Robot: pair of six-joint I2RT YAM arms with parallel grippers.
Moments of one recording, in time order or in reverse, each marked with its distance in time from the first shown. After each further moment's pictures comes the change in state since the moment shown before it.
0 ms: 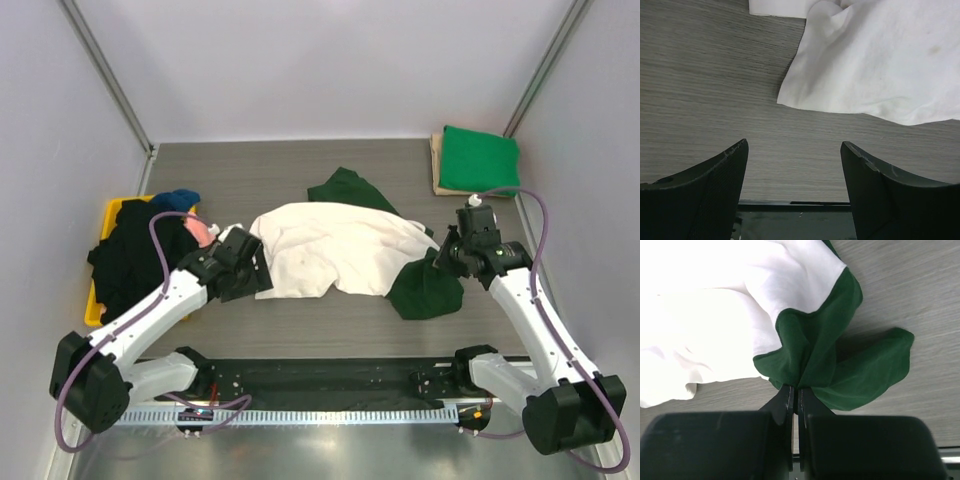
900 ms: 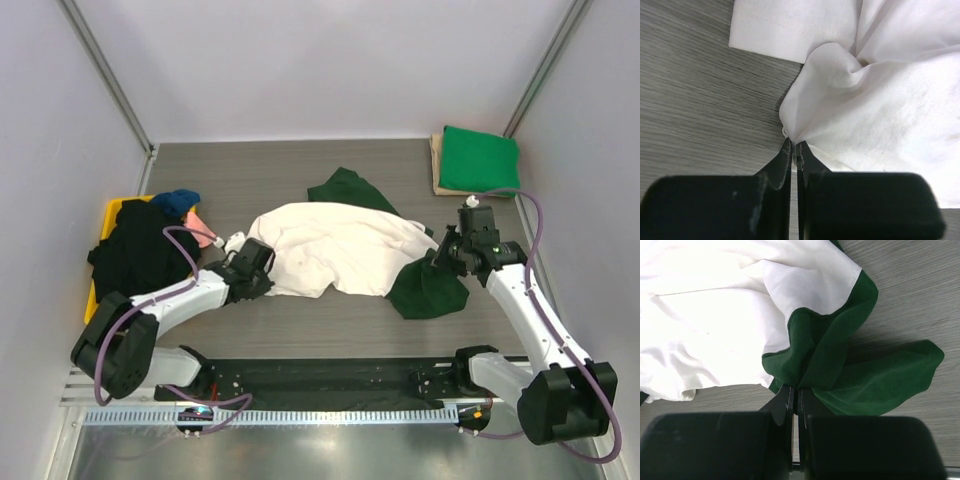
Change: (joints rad) left arm 0.000 0.195 -0.222 0.473 -0.070 -0.223; right arm -0.049 0.051 -0.054 0.110 -0.080 -0.035
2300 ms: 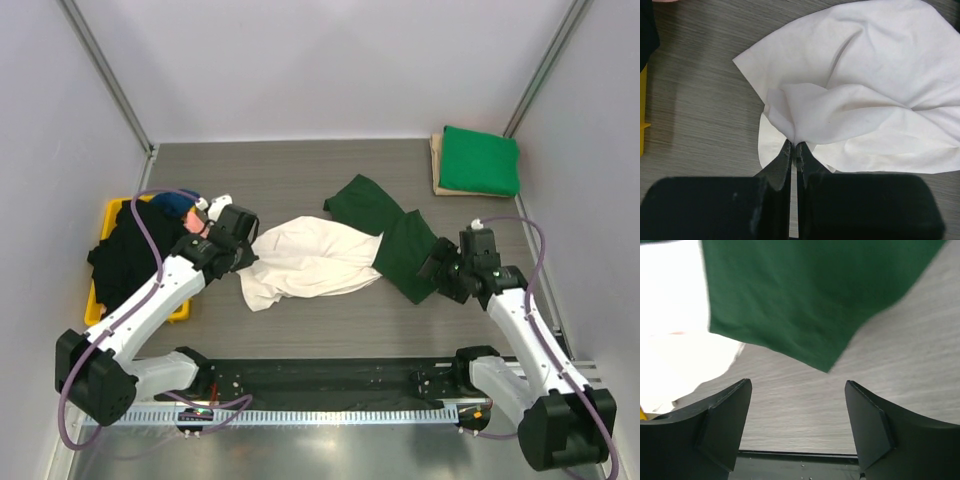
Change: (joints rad) left arm 0.049 -0.163 0.375 -0.442 -0.100 0.237; right arm -0.021 -0.111 -0.144 0.024 -0.073 0.121
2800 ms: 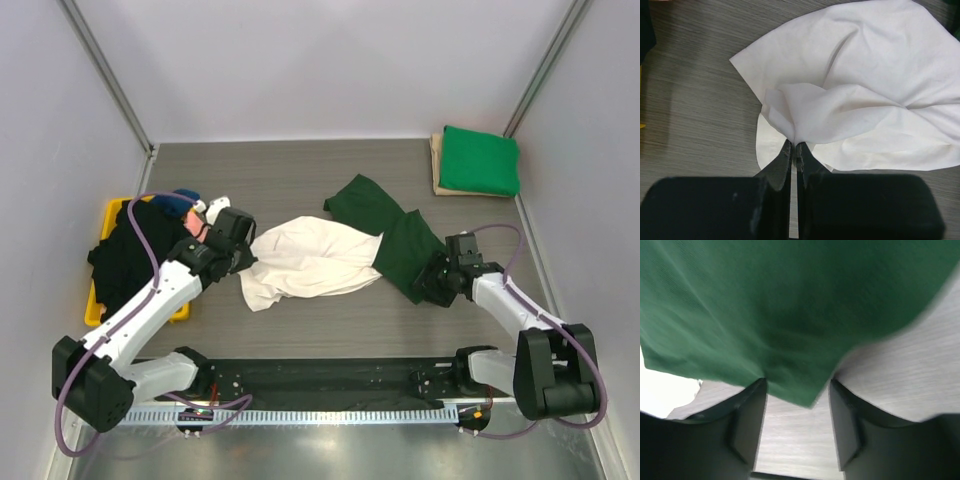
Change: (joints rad) left arm 0.007 -0.033 -0.039 0.032 0.022 0.000; right arm 0.000 0.220 -0.161 0.214 -0.010 0.066
